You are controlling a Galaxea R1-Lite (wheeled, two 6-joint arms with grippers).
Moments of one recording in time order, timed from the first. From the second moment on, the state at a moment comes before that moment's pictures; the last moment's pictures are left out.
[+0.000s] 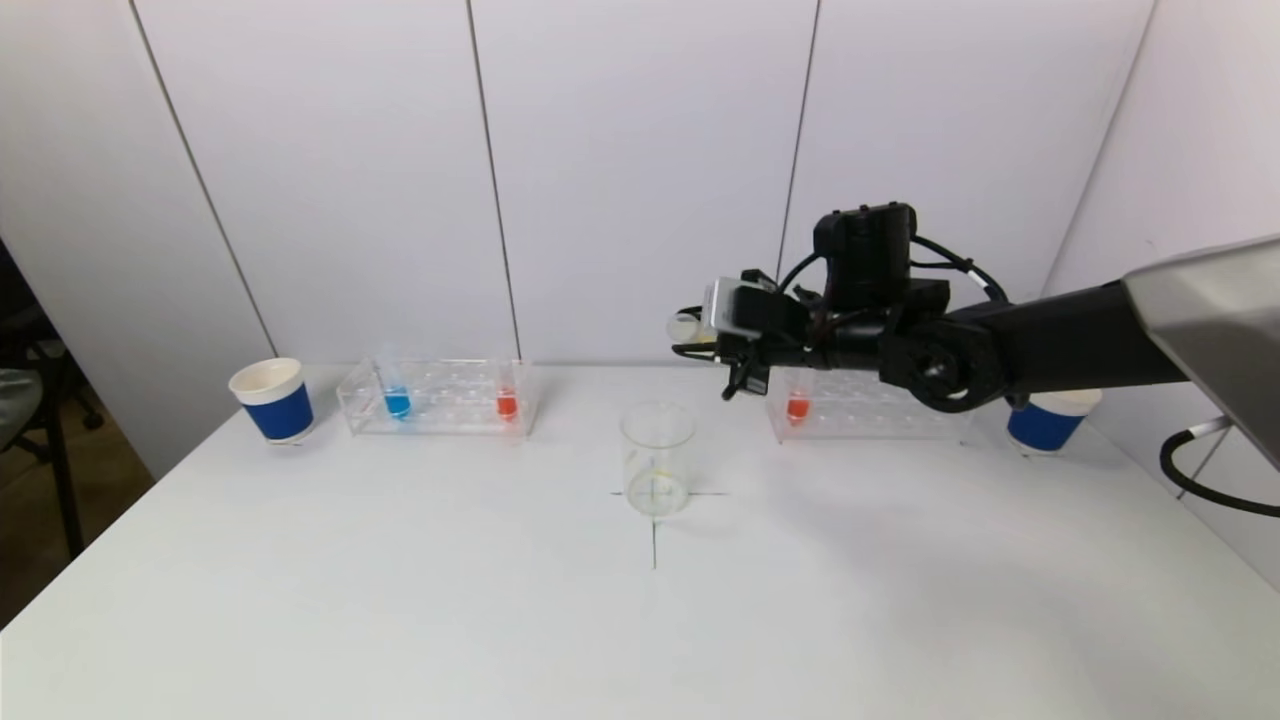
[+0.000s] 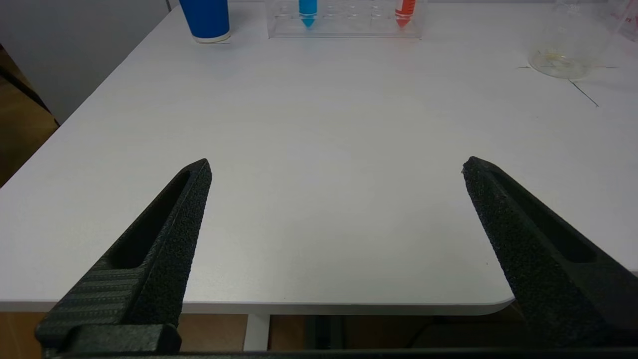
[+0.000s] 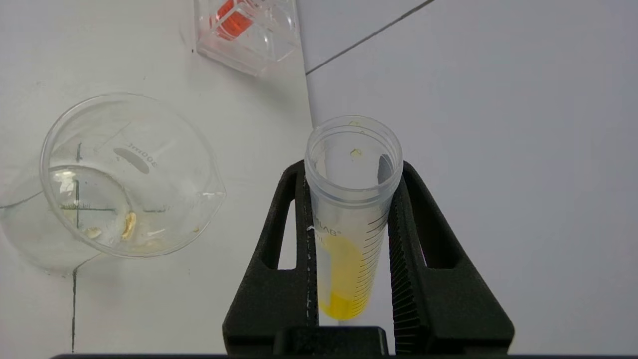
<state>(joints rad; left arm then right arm) -0.01 0.00 -0.05 0.13 0.00 -0.02 0.43 2.16 -1.48 -0.36 0.53 -1.08</state>
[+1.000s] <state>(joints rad) -0.01 0.00 -0.05 0.13 0.00 -0.02 0.46 2.17 -1.37 -0.56 0.63 -1.30</state>
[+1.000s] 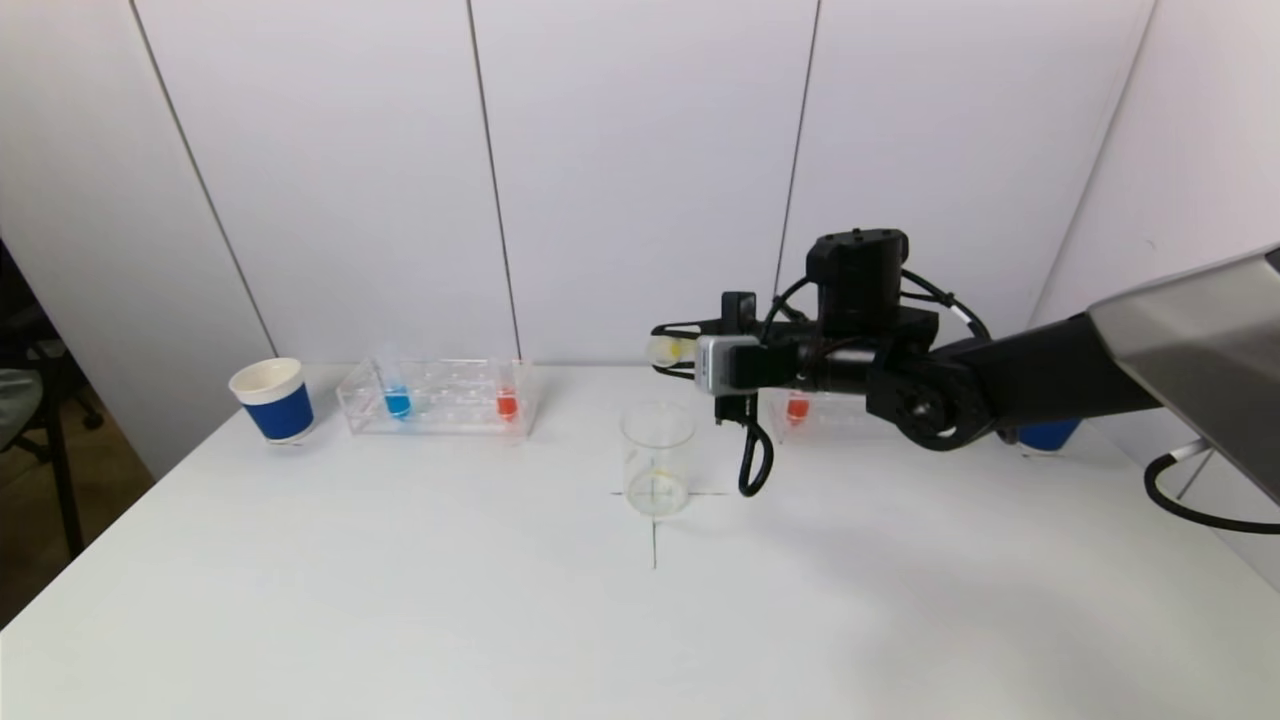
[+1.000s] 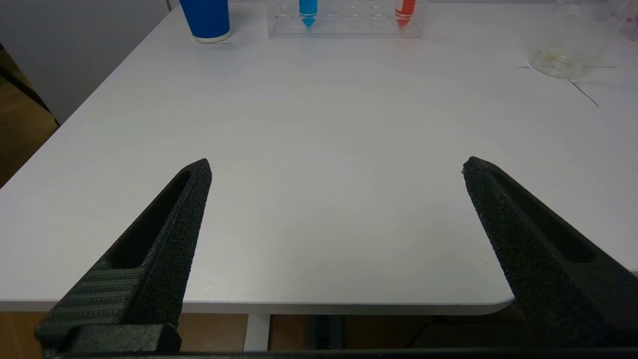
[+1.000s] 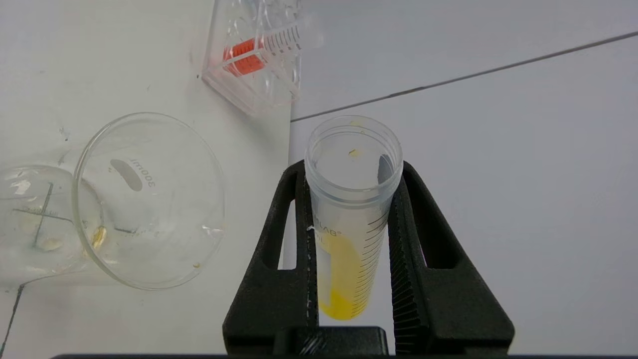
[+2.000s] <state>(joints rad) -0.01 0.00 -0.05 0.13 0.00 -0.02 0.44 2.22 -1.32 -0.63 0.62 -1.41</state>
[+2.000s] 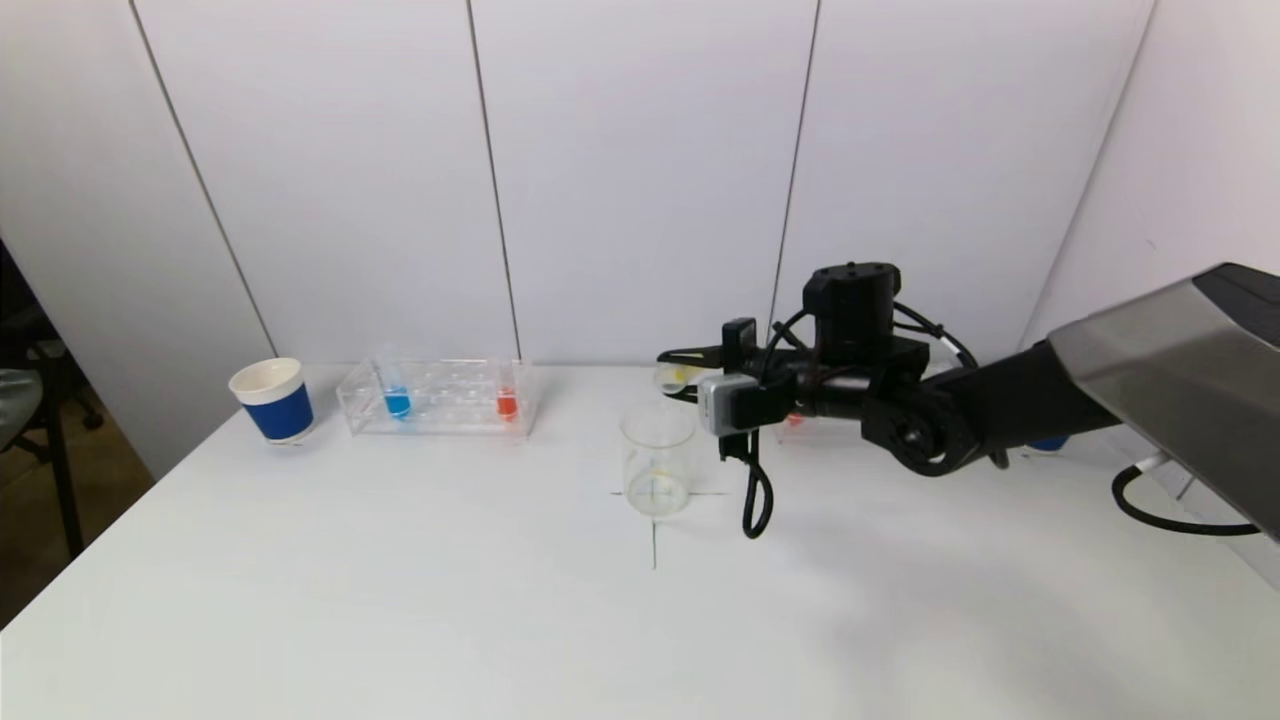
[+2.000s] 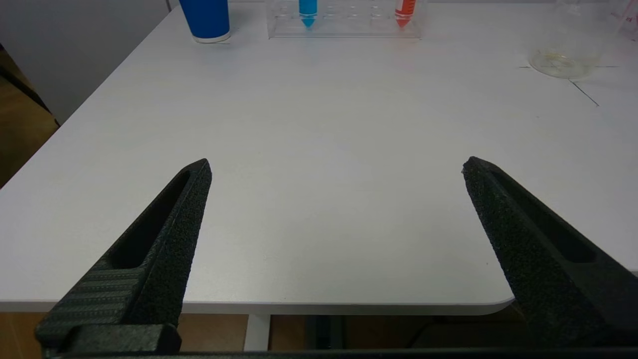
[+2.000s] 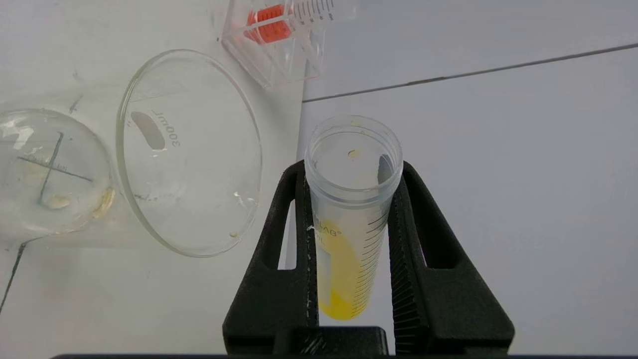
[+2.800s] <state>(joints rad) -0.01 0.00 -0.05 0.13 0.00 -0.02 0.44 2.27 -1.38 -0.62 0.57 -1.53</state>
